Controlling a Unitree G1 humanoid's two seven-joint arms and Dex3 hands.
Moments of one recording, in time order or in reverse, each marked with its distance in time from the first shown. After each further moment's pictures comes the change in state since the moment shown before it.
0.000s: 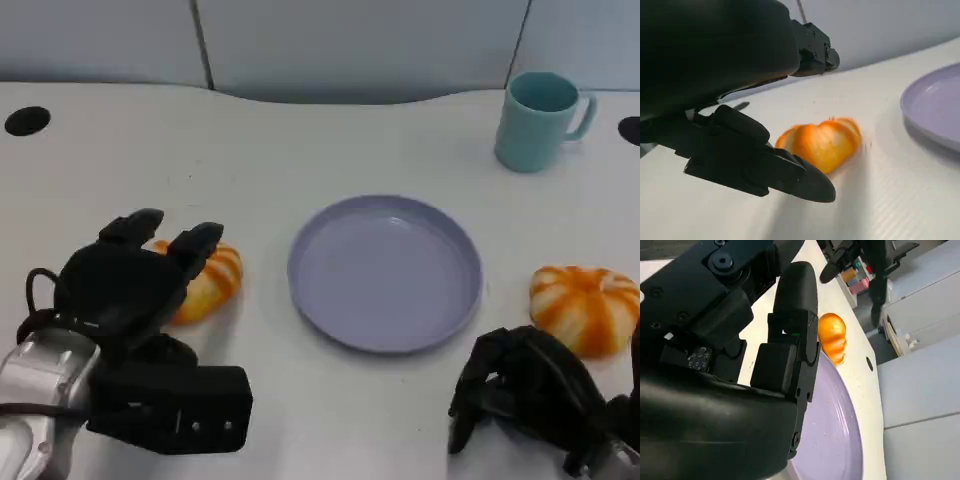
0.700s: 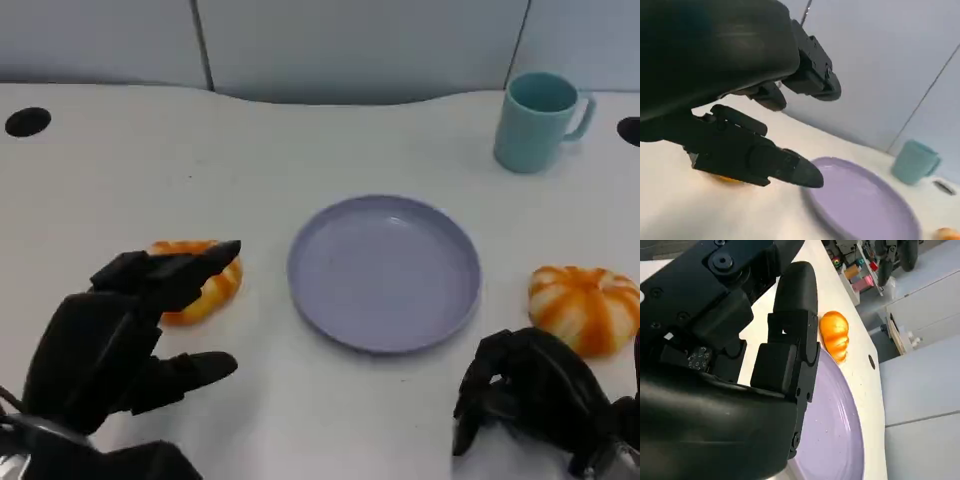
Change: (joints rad) left arm 0.313 -0.186 0.301 -0.186 -0.391 -0.410 0.188; right arm 0.010 -0.011 0.006 -0.012 -0.004 -0.001 -0.010
